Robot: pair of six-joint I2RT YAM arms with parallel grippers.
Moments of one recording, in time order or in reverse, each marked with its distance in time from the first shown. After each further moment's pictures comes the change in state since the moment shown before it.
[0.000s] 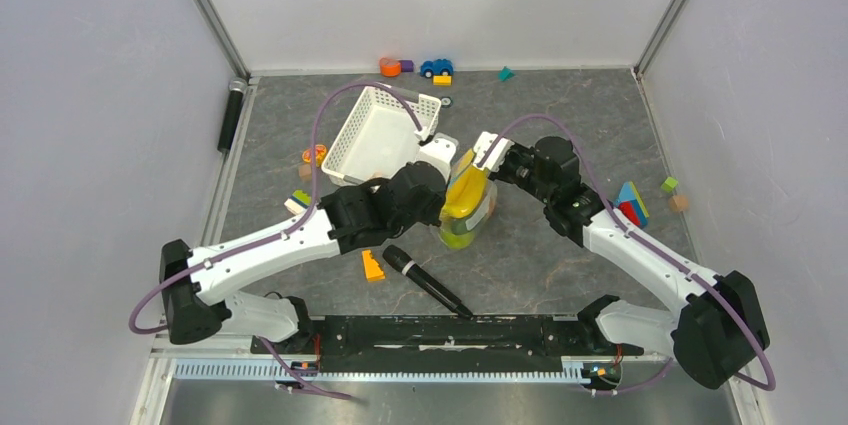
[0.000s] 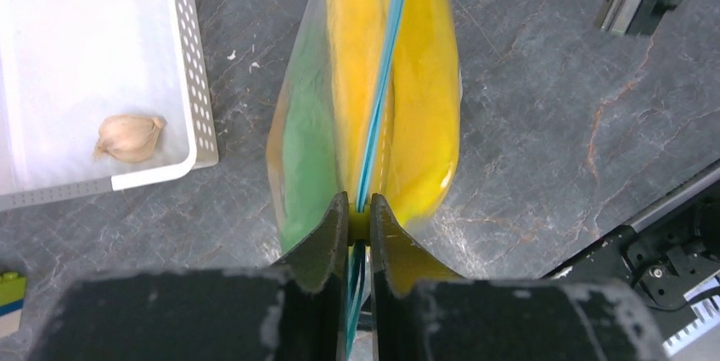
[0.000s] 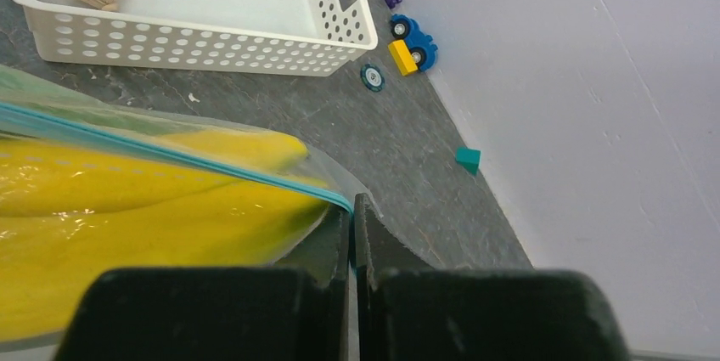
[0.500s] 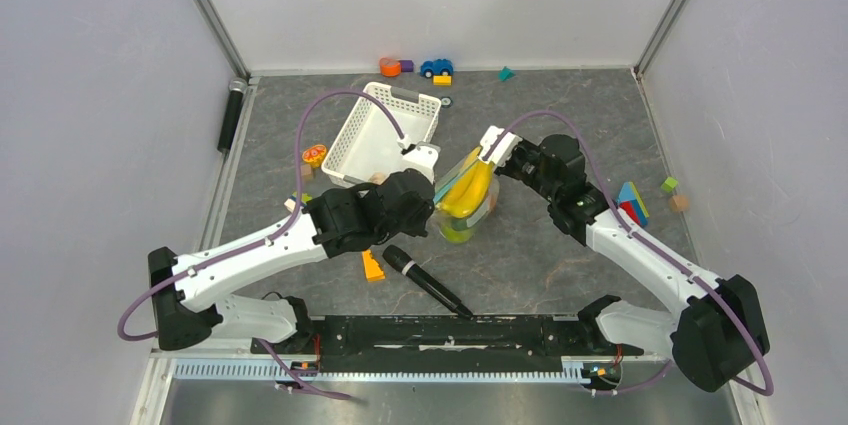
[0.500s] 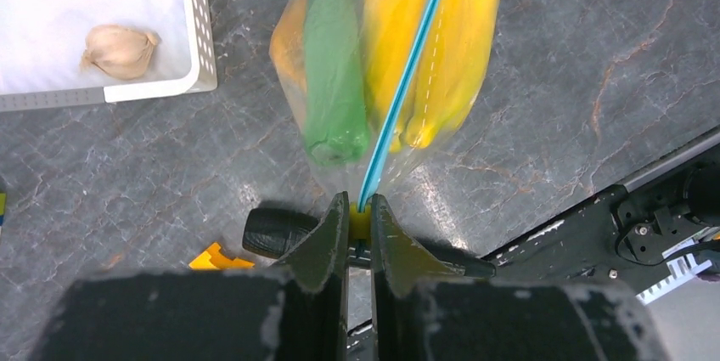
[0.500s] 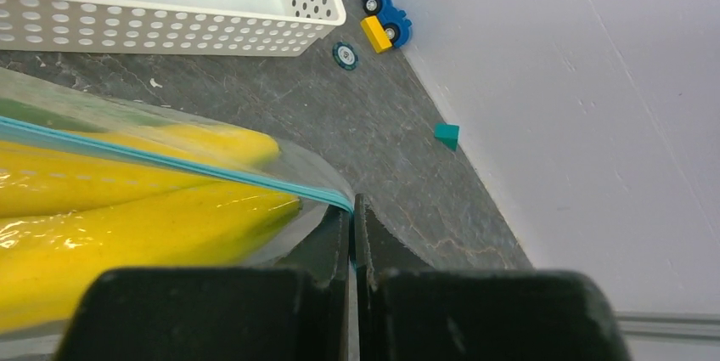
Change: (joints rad) left arm -0.002 -0.081 -0.021 -0.171 0.026 -0.145; right arm -0.040 -0.013 0.000 -0.004 0.041 0.001
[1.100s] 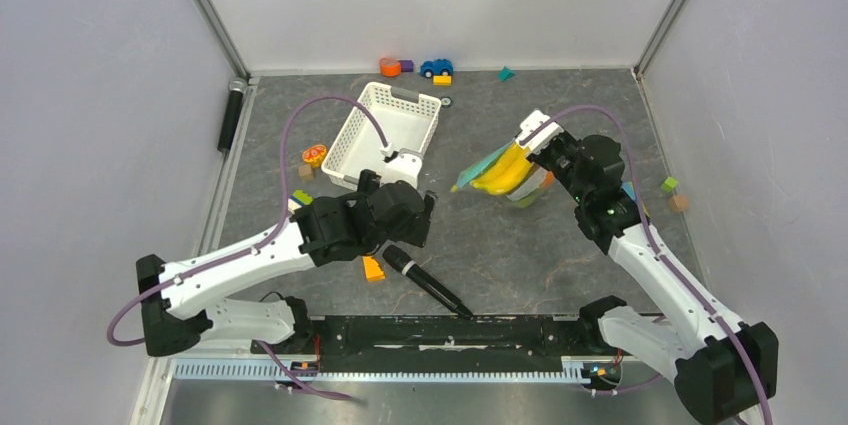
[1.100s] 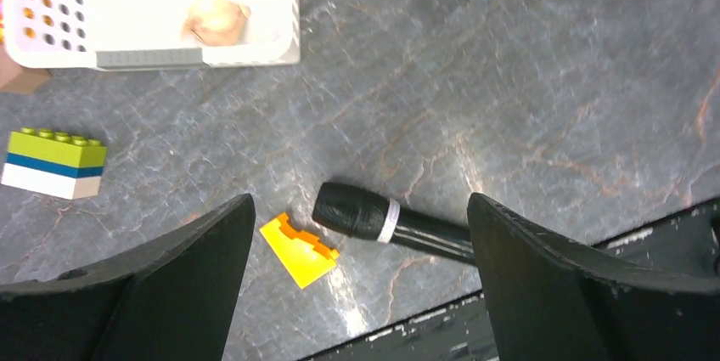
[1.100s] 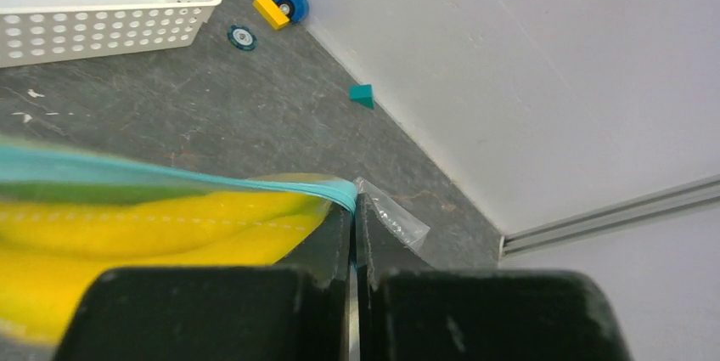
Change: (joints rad) left arm -0.016 -0.056 -0.045 -0.110 -0.133 -0.014; right arm -0.124 -0.166 -0.013 -0.024 0.032 0.039
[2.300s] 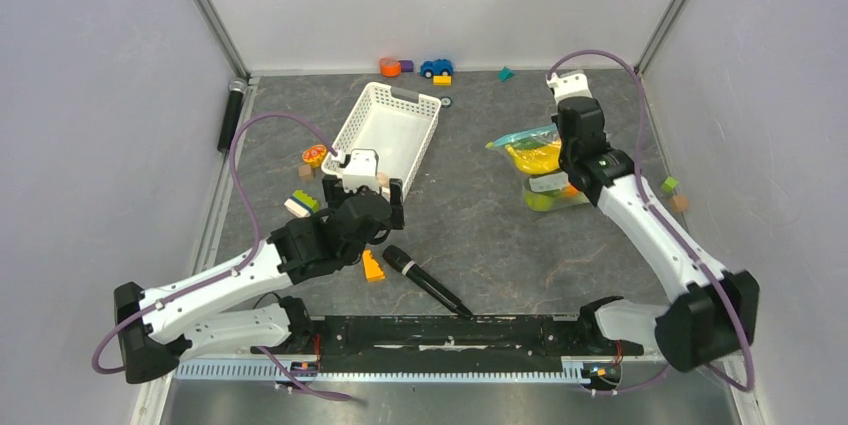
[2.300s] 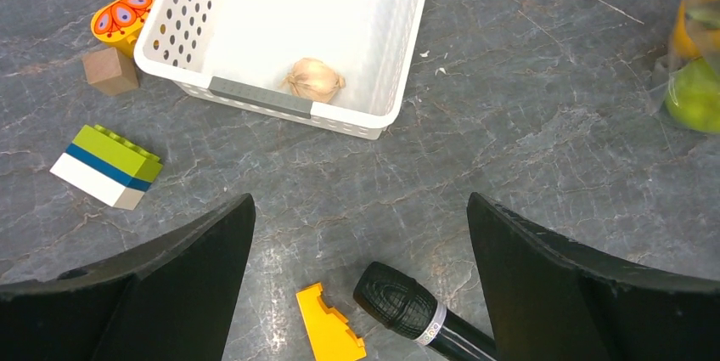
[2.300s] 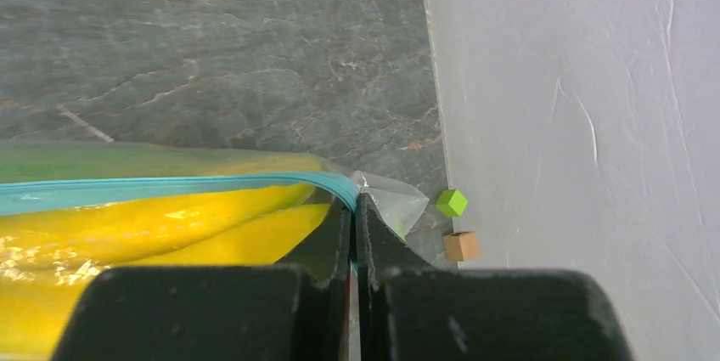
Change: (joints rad) left arm 0.083 -0.220 -0.290 0.294 -0.267 -0.031; right arm -0.034 0.214 0.297 -0.488 0.698 0.442
